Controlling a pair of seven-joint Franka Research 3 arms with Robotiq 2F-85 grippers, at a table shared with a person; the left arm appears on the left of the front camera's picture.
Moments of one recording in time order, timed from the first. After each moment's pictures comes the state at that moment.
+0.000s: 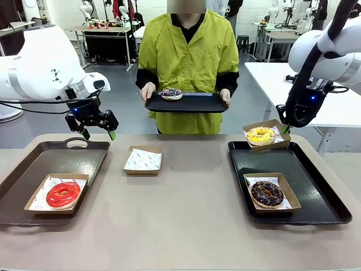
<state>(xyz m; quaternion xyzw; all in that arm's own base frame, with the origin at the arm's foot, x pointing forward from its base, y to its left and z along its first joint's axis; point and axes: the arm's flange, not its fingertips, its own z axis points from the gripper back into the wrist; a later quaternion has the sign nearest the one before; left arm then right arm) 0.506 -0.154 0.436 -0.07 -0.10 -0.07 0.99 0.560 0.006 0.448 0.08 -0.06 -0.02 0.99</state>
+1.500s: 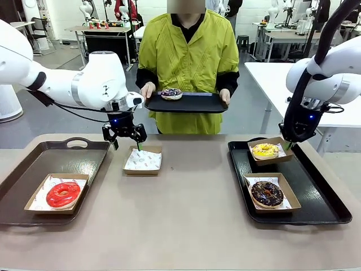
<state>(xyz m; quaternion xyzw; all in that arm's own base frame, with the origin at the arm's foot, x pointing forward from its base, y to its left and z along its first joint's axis) 0.586 -0.236 0.355 -0.04 -0.02 -0.08 1.00 0.597 -0.031 0.364 0.08 -0.01 -0.05 1.00</state>
